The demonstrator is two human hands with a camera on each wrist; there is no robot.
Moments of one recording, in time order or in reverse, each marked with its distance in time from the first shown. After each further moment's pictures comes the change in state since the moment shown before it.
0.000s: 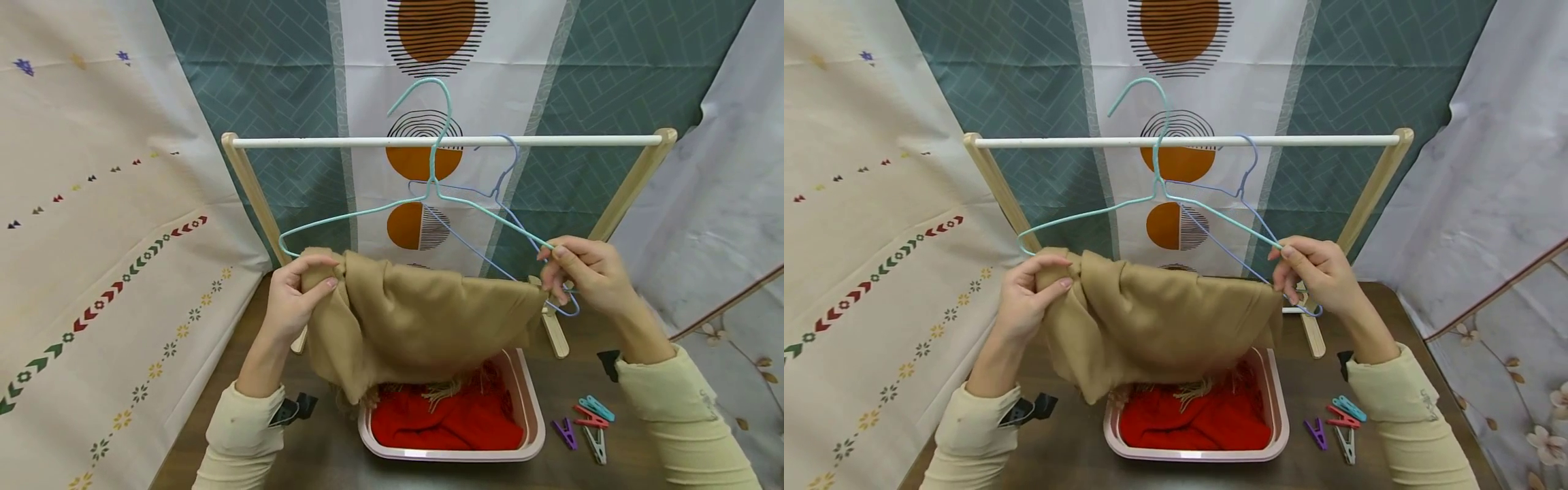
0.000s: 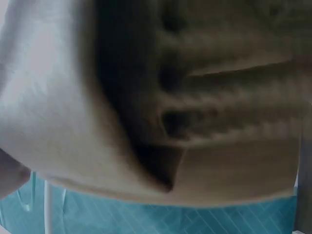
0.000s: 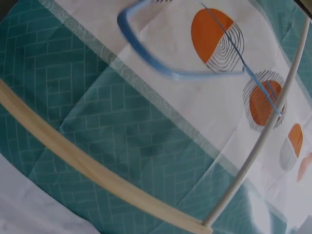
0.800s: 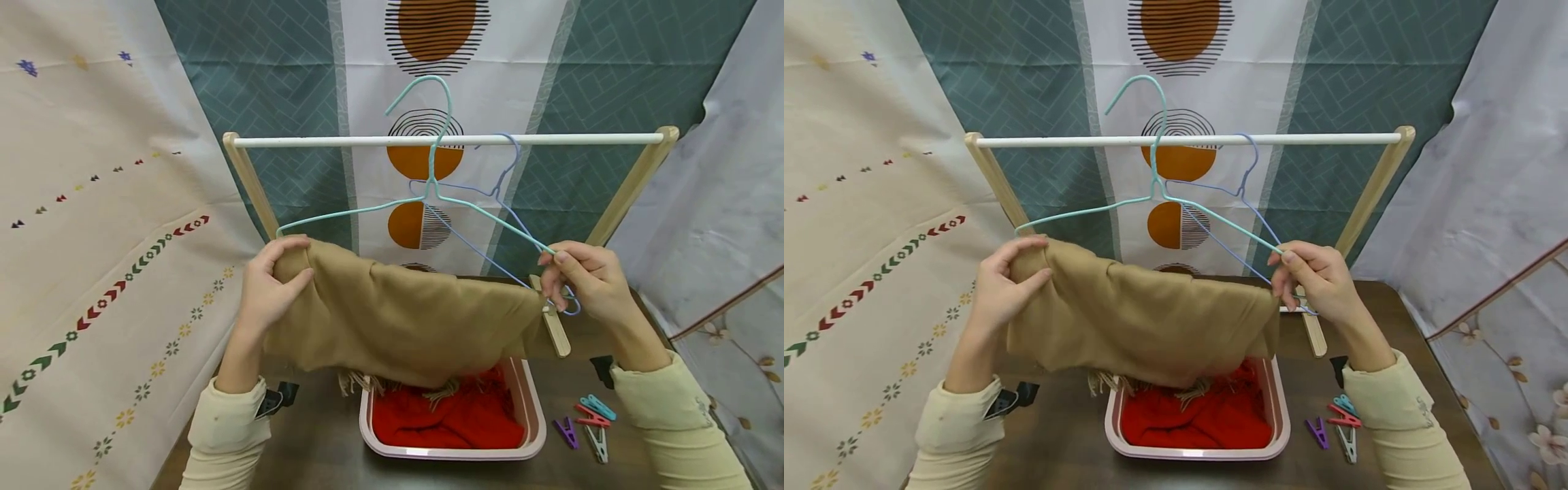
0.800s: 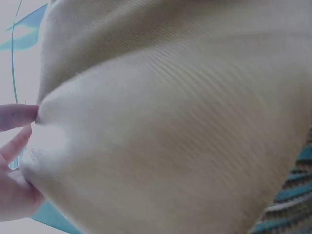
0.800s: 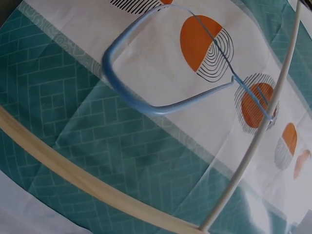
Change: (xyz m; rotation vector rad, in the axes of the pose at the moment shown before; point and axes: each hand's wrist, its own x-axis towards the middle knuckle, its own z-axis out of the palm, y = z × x) left_hand 0.012 0.016 -0.031 0.610 0.061 0.044; right_hand -0.005 0.004 0.009 0.107 0.013 -0.073
